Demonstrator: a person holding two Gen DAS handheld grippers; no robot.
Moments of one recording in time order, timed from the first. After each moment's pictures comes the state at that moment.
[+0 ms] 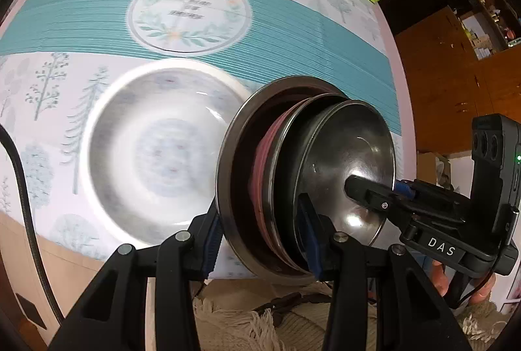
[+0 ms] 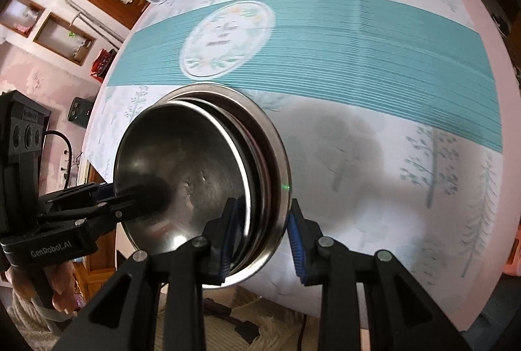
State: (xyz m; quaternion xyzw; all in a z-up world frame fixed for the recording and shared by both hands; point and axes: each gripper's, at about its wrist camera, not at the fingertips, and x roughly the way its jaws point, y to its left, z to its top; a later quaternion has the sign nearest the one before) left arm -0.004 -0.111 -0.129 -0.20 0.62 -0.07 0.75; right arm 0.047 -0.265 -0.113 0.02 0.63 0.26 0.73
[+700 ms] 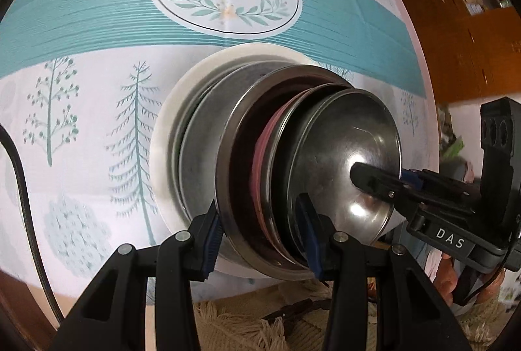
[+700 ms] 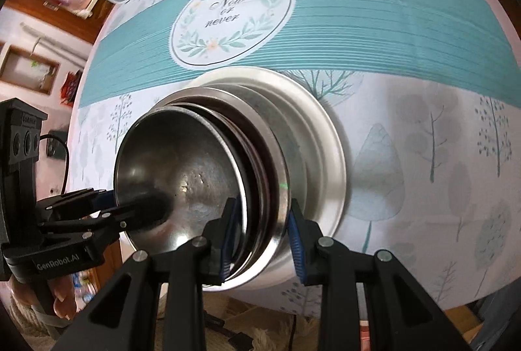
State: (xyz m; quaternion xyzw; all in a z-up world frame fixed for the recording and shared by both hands) left arm 0.035 0.002 -0.197 -0.14 0.68 -0.16 0.70; right arm 0.037 -0.167 -0.160 0.07 0.67 0.15 0.73
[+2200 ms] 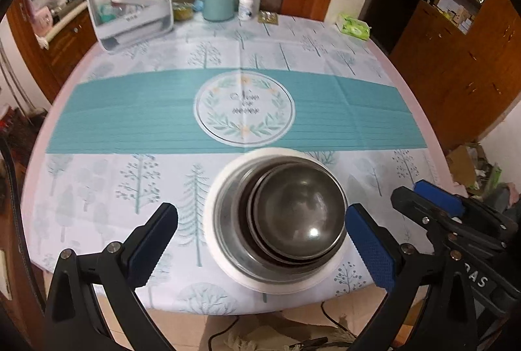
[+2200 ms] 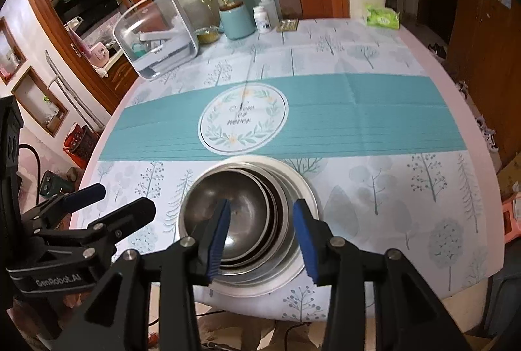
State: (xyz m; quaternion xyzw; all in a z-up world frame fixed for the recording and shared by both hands) left arm -0.037 -0.014 -0.049 -0.05 0.49 -0.05 0.87; right arm -0.036 -0.179 -0.034 0.06 0.47 0.12 0.87
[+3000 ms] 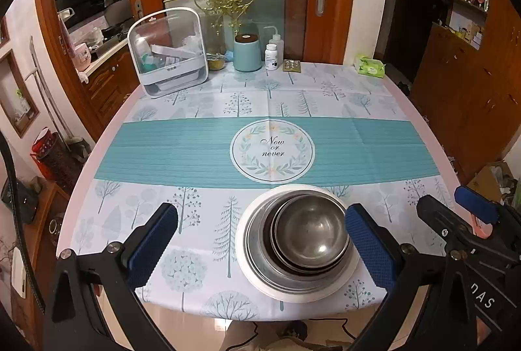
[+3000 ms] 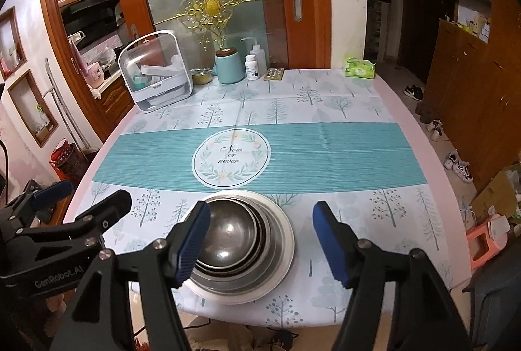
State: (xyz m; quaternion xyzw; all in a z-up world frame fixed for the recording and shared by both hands) left arm -0.085 -0.022 0.011 -0.01 0.41 0.02 0.91; right arm -0.083 -0.182 0.022 0.02 0.39 0.08 0.92
